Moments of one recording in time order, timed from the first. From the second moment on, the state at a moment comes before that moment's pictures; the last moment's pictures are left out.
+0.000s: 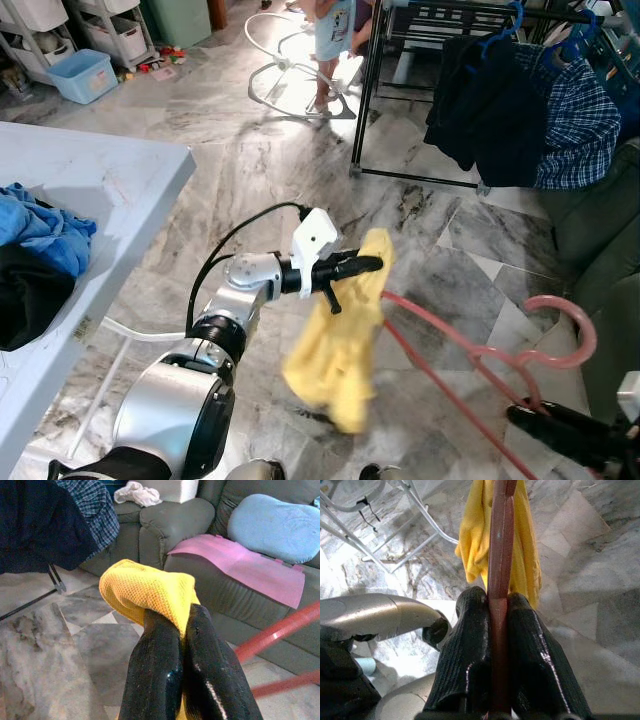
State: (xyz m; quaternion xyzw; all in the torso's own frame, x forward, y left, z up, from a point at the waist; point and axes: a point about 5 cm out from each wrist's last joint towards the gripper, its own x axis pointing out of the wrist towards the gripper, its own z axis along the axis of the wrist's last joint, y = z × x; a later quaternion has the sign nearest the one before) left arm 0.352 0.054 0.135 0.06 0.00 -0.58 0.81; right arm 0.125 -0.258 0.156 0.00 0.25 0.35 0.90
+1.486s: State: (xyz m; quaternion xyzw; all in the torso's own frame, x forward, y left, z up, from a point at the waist) left arm 0.358 0.048 0.159 0.05 -0.03 -0.59 0.80; right arm 0.147 -0.307 0.152 -0.06 0.18 0.14 0.97
